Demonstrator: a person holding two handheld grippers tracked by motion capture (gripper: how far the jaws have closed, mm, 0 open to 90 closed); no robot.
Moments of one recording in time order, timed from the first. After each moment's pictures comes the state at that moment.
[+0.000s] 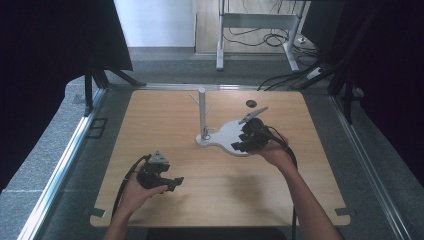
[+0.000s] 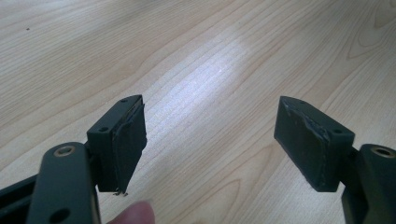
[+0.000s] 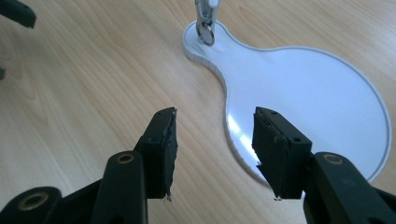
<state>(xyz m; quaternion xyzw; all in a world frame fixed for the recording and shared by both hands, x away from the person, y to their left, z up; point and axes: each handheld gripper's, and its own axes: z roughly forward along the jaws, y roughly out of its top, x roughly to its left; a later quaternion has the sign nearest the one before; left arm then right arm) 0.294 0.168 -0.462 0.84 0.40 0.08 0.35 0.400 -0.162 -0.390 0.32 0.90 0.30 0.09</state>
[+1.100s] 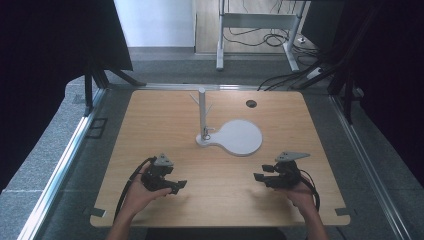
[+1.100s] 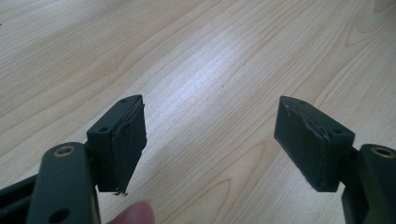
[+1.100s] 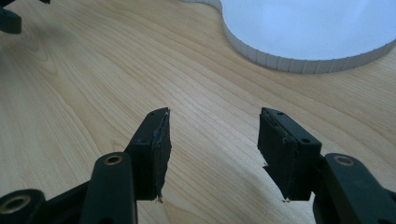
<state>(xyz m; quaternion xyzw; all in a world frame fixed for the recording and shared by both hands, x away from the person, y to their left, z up) 0.292 0.158 -0.467 0.85 0.39 0.07 0.34 0.321 -0.259 -0.476 0.38 0.82 0.42 0.07</state>
